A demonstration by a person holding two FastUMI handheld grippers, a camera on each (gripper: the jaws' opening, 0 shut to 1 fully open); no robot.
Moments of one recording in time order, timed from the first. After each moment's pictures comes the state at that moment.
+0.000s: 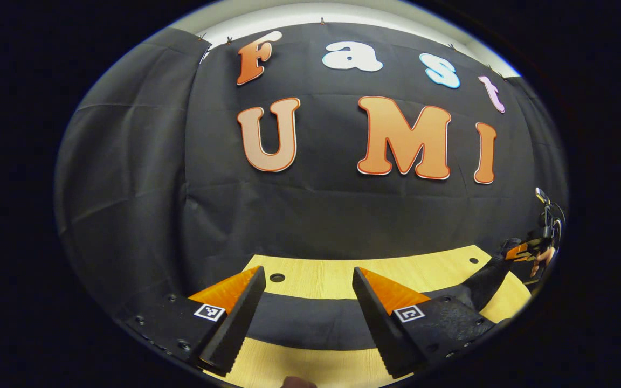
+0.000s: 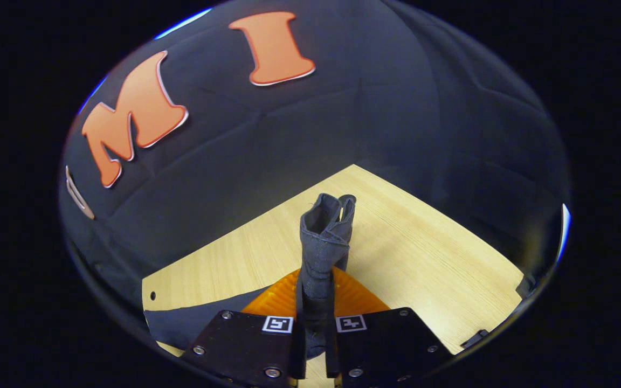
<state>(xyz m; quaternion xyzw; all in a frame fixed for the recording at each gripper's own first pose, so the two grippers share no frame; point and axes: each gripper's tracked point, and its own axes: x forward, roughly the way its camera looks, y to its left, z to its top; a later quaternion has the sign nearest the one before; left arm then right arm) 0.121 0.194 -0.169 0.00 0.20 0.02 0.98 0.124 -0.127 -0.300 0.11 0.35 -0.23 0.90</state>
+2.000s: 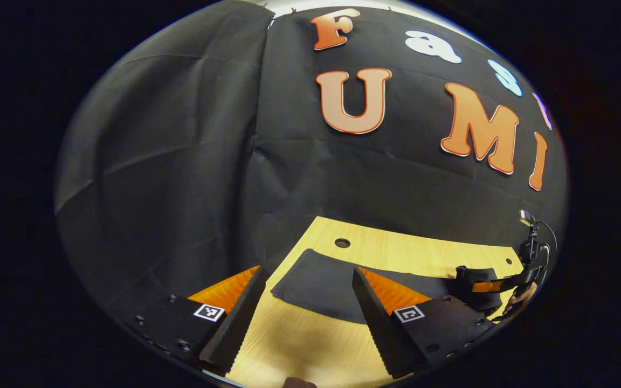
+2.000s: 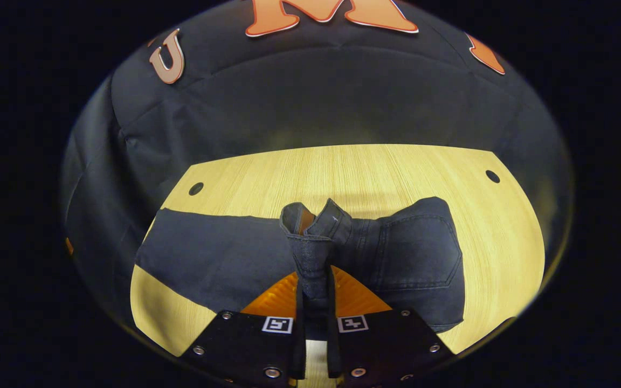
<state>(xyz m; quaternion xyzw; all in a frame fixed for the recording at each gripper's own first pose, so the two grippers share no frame) 0.065 0.357 -0.240 -0.06 0.30 0.15 0.94 0.114 0.135 -0.444 -0.02 0.50 0.00 0.87</state>
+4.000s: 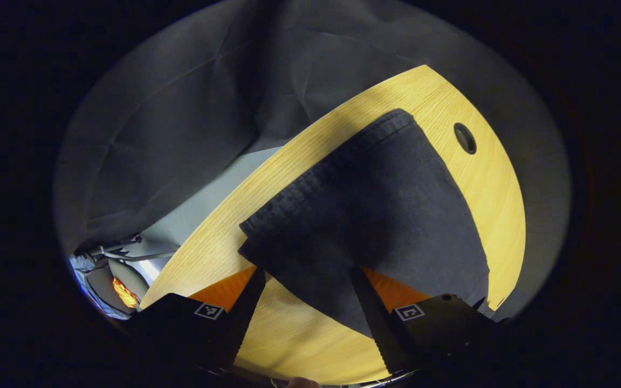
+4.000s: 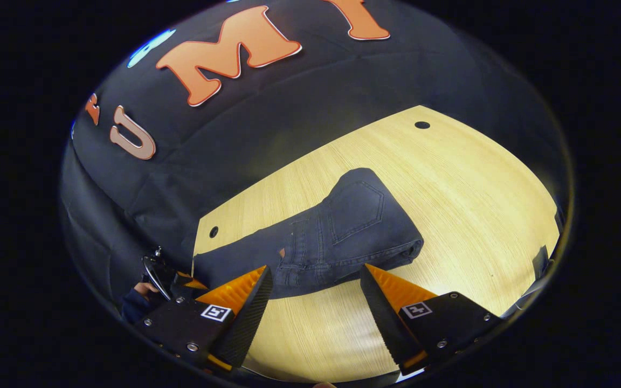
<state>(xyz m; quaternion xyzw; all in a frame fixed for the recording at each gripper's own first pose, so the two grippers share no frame) 0.120 0.403 -0.521 -0.23 0.70 0.28 0.62 0.010 0.110 -0.336 0.18 0.44 -0.11 0.87</state>
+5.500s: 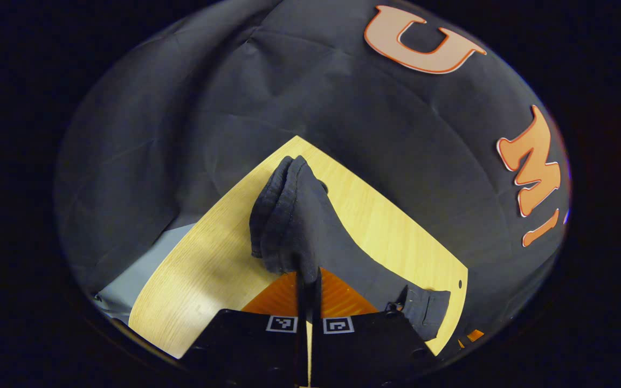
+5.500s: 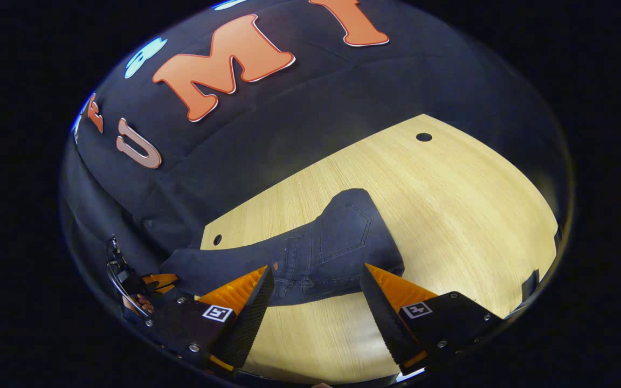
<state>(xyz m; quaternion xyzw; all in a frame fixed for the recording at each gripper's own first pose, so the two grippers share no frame) 0.179 0.358 -0.337 -0.27 0.48 0.08 0.83 0.031 0.059 -0.312 0.17 0.42 -0.08 0.89</state>
